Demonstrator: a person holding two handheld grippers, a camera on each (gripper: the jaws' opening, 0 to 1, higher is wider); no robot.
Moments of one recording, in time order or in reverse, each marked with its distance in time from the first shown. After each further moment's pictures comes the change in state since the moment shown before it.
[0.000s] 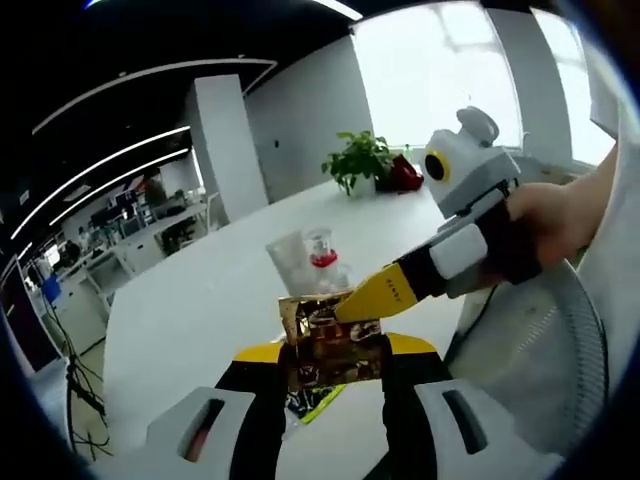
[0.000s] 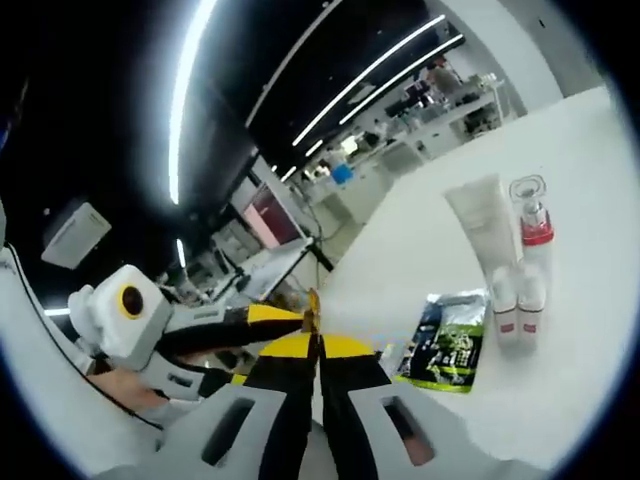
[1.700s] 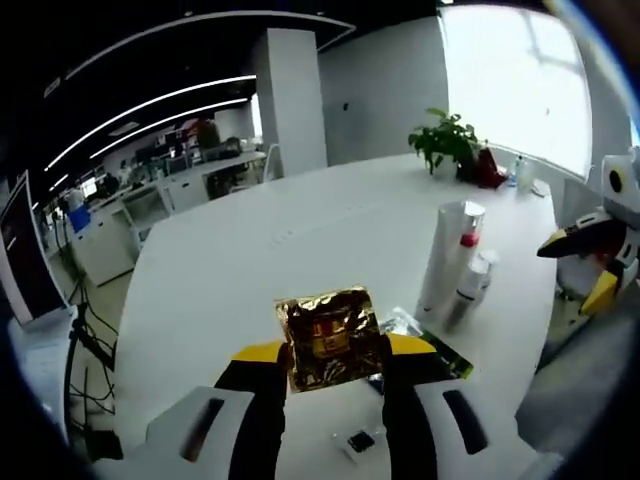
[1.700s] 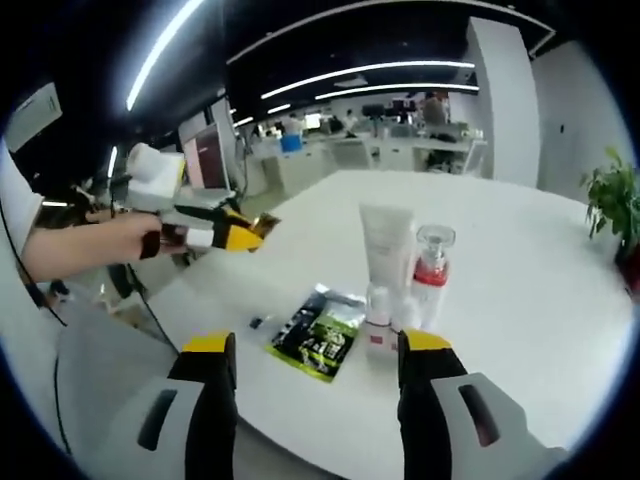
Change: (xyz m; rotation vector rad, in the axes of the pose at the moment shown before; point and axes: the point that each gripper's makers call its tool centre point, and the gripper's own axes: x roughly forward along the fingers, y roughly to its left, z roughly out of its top) left arm 0.048 0.141 -0.042 -0.199 0.138 0.182; right arm -0.042 -0.066 0.006 -0.372 0.154 -0.354
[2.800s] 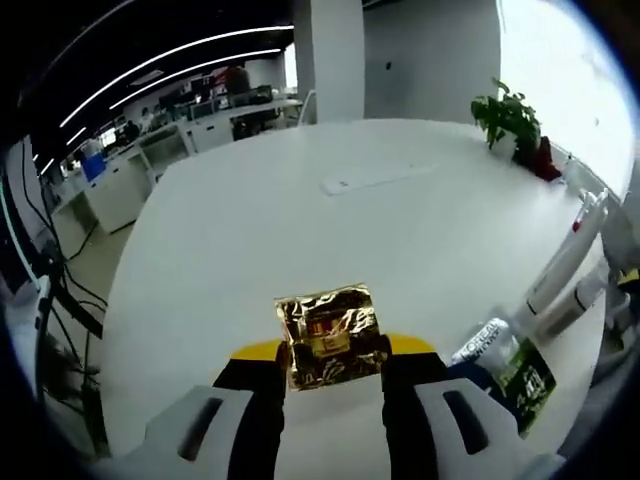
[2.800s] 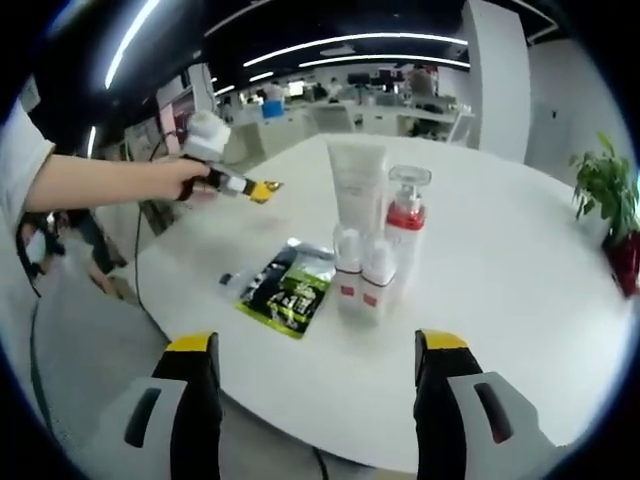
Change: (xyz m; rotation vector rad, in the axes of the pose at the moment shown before) left arm 0.114 0.106 -0.044 -0.137 0.194 0.106; right arm -0.002 -0.028 -0.048 -0.026 0.169 -0.111
